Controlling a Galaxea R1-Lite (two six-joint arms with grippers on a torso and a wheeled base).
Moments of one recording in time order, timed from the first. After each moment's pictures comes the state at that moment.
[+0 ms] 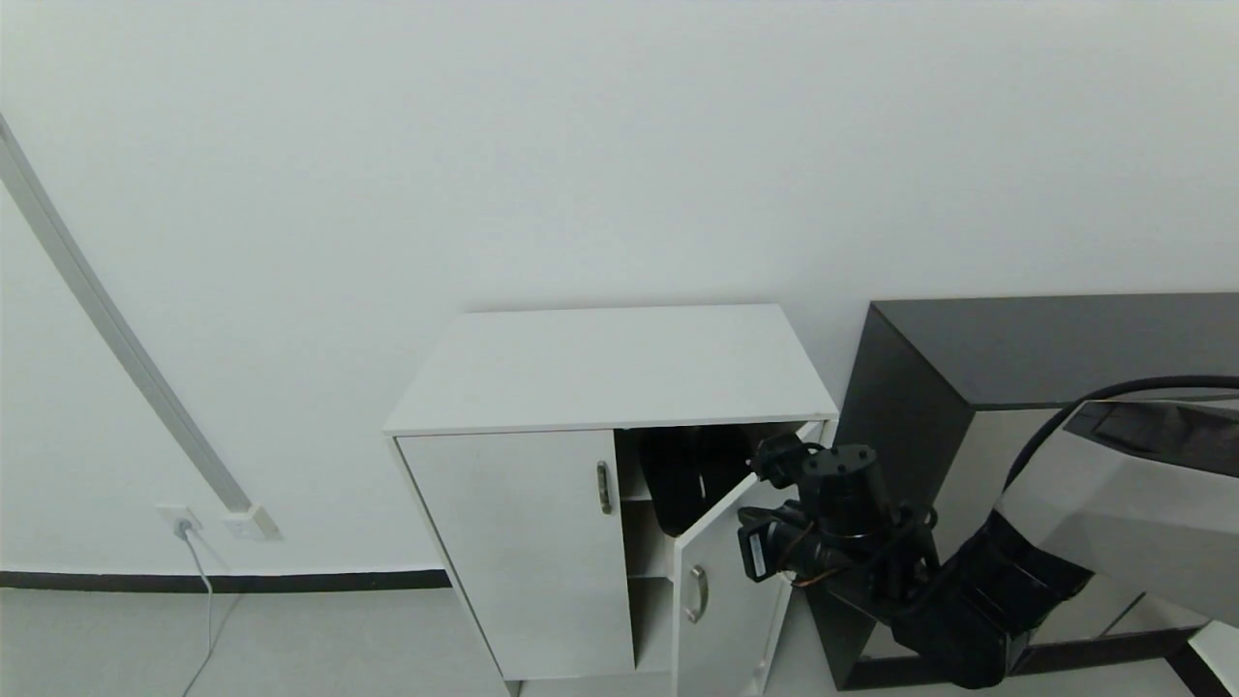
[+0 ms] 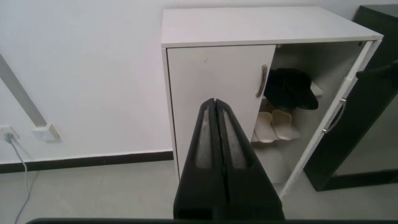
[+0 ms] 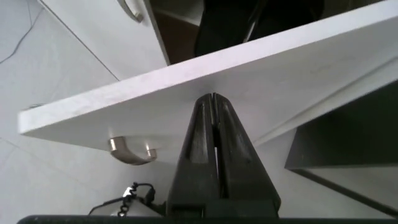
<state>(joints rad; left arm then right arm) 0.00 0.00 0.00 0.00 -0.02 0.00 0.65 2.18 -0.82 -0.93 -0.14 0.09</state>
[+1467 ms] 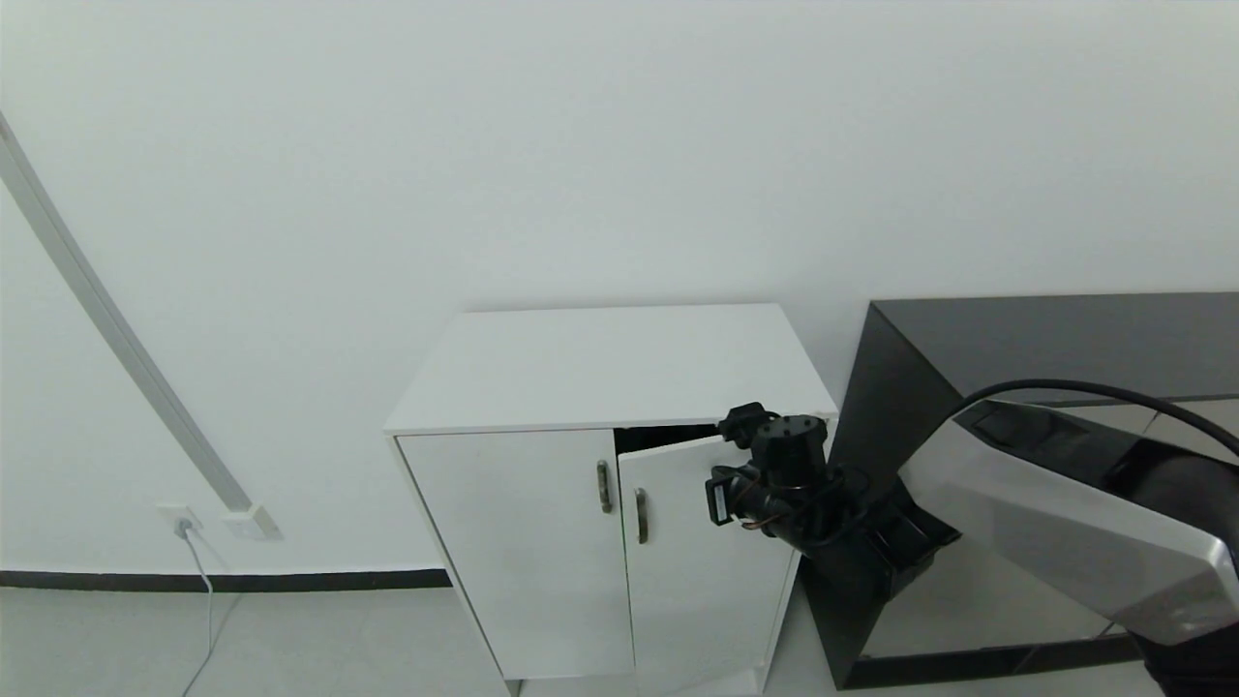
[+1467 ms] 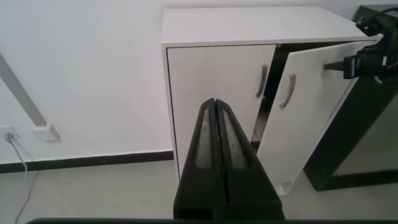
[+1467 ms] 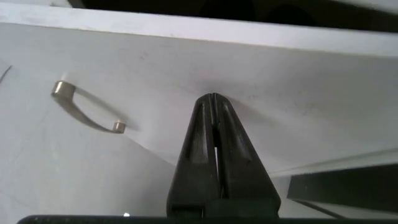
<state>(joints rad) 0.00 0.00 0.00 0.00 -0.02 0.00 0.60 2.41 -1.21 -0.84 -0.14 0.09</state>
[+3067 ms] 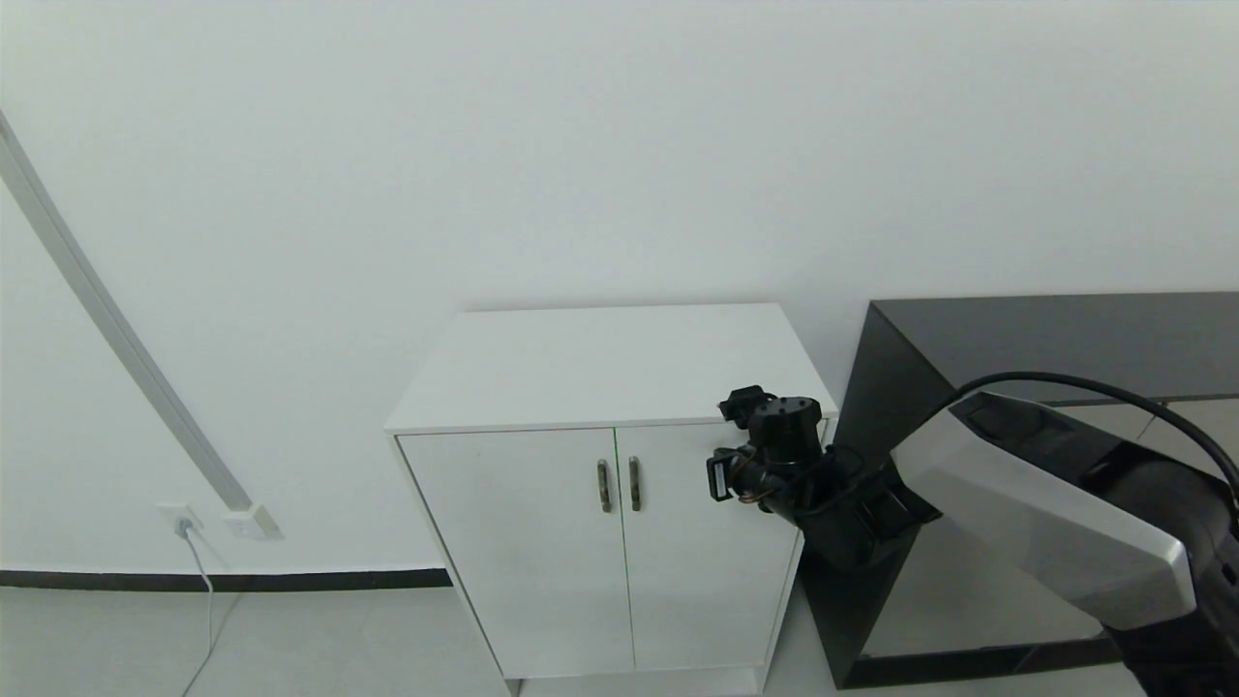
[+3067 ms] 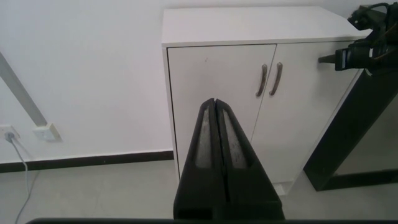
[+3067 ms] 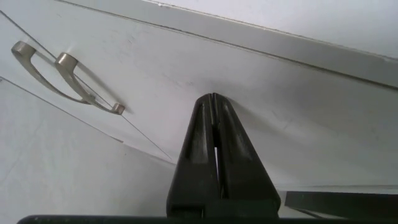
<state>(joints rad) 0.00 0.00 0.00 0.00 -0.02 0.00 0.55 2.46 -1.38 -0.75 -0.15 0.09</state>
